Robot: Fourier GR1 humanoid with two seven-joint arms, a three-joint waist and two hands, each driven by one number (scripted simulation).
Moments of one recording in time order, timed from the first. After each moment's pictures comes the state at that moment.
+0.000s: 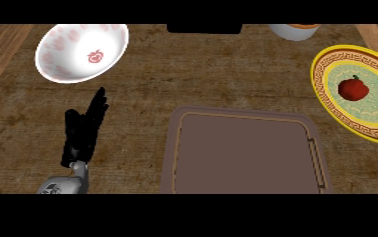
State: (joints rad) left arm -0.07 0.12 -0.04 -1.47 -0.07 0.15 0.23; right arm -0.67 -0.77 -0.60 -0.19 0.45 0.37 -0.77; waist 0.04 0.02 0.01
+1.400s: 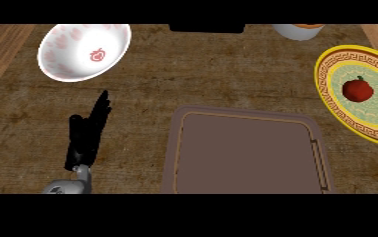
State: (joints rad) left arm -0.04 0.10 -0.05 -1.46 -0.08 0.14 0.20; right arm -0.57 -0.88 -0.64 -0.14 0.41 0.31 -0.81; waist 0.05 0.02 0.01
